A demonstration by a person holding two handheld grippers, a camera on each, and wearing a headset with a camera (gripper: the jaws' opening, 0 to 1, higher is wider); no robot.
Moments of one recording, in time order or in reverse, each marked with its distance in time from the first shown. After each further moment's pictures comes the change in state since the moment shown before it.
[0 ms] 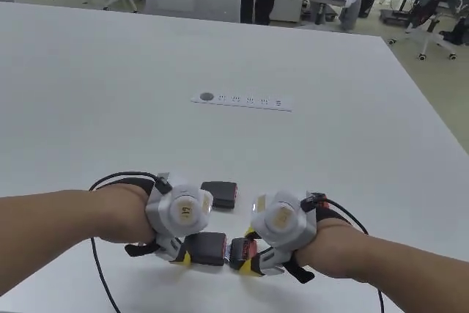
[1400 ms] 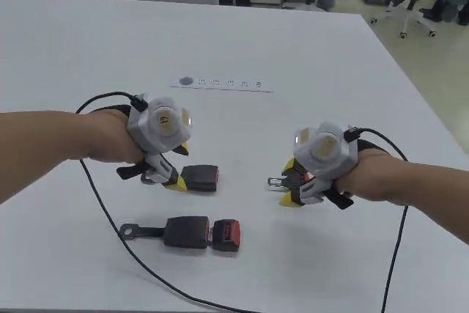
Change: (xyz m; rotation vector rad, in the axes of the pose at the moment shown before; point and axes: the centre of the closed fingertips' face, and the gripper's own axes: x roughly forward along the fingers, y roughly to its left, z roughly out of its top) left arm -0.030 0.115 0.021 -0.071 -0.105 0.100; right arm -0.073 -0.100 -0.073 0.018 0.044 -0.134
